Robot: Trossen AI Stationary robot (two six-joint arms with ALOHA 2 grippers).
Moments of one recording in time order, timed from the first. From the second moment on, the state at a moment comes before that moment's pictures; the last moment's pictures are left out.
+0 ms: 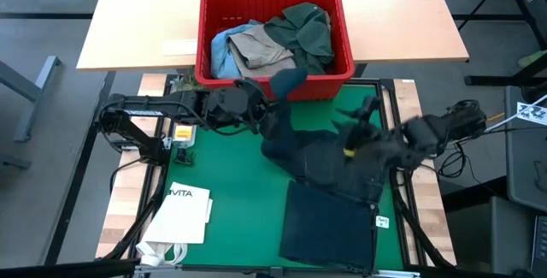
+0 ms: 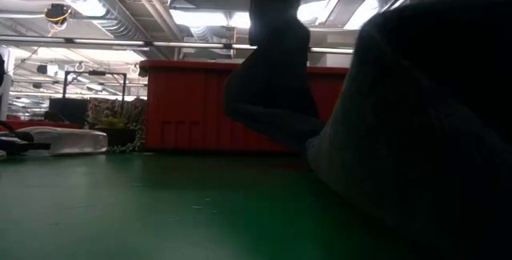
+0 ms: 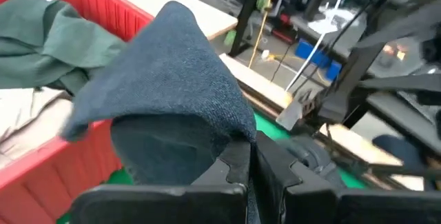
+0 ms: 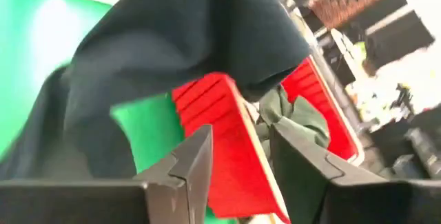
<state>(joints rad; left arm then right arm) -0.05 1.52 1.65 -0.56 -0.53 -0.51 0.42 1.39 1.70 -1.27 1.01 0.15</state>
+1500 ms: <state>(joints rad) -0.07 1.52 1.65 -0.54 -0.41 -0.51 0.25 1.66 1.70 -0.67 1.06 -0.16</state>
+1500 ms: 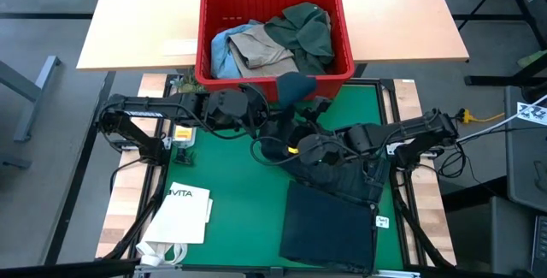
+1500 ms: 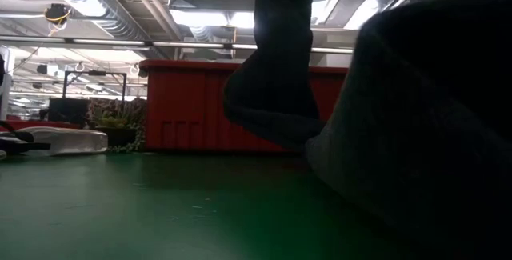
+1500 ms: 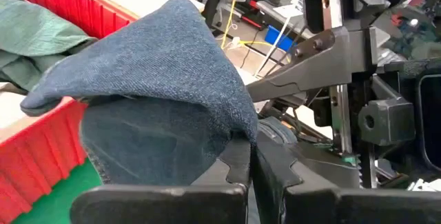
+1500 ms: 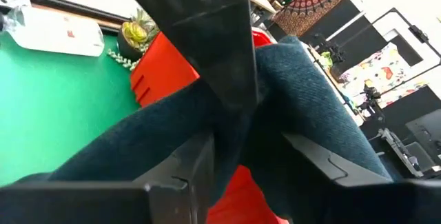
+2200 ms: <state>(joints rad) -0.08 1.52 1.65 -0.51 -0.31 -0.51 0.29 1.60 1.69 -0.70 1.04 -0.16</state>
